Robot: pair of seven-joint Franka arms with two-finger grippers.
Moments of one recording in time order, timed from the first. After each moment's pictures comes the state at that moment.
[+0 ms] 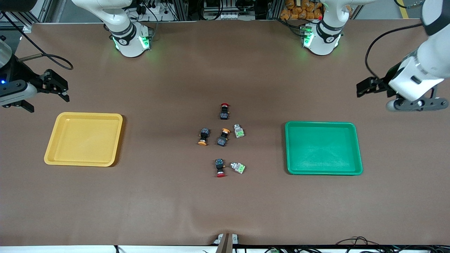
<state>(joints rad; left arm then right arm) -0.01 0.07 -0.15 -1.60 -0.01 1.56 -0.16 0.01 0.03 0.08 -1.49 -0.03 1.64 -0.28</state>
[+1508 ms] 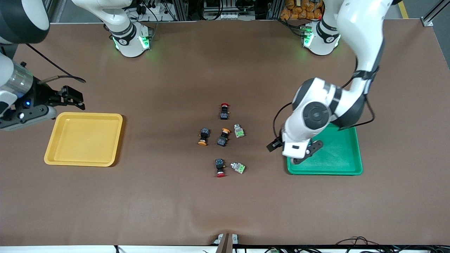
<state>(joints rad) -0.34 0.60 -0.18 -1.49 0.03 2.04 -1.17 0.00 0.13 0.07 -1.53 0.02 1.61 -0.24</state>
